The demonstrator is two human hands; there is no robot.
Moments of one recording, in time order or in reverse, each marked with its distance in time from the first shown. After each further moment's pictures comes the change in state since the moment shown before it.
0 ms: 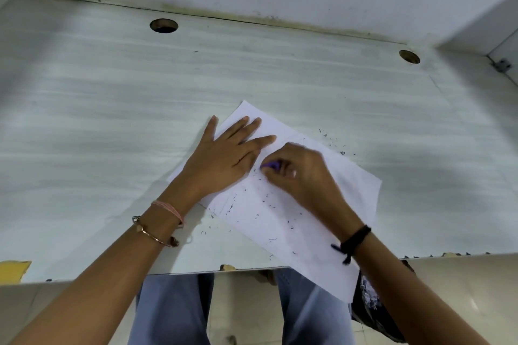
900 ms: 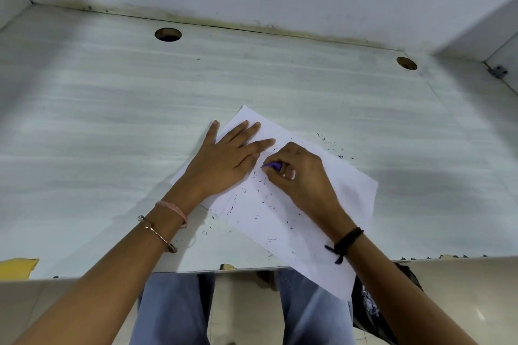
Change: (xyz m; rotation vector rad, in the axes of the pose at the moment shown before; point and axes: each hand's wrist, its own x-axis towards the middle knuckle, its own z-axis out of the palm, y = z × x) left_hand -0.001 0.002 -0.002 -0.005 -0.028 -0.016; right_hand -0.002 0.008 0.004 0.047 0.061 0.019
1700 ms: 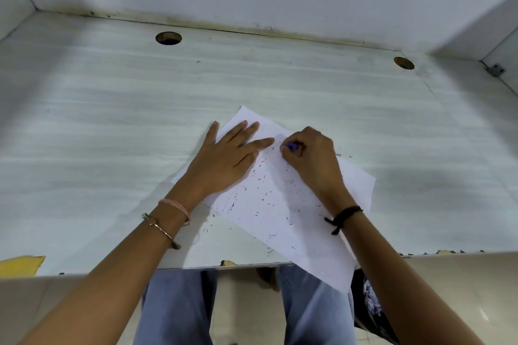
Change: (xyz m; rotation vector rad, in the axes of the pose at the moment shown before) left_hand 0.002 -0.001 0.004 0.006 0.024 -0.008; right_hand 0.024 0.017 -0.009 -0.033 0.141 0.129
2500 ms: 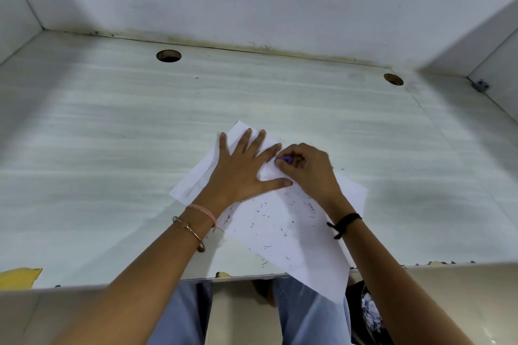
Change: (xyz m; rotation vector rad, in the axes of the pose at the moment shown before) left_hand 0.026 0.035 0.009 0.034 -0.008 -0.098; right_hand 0.006 0.016 -0.007 0.209 -0.071 0.051
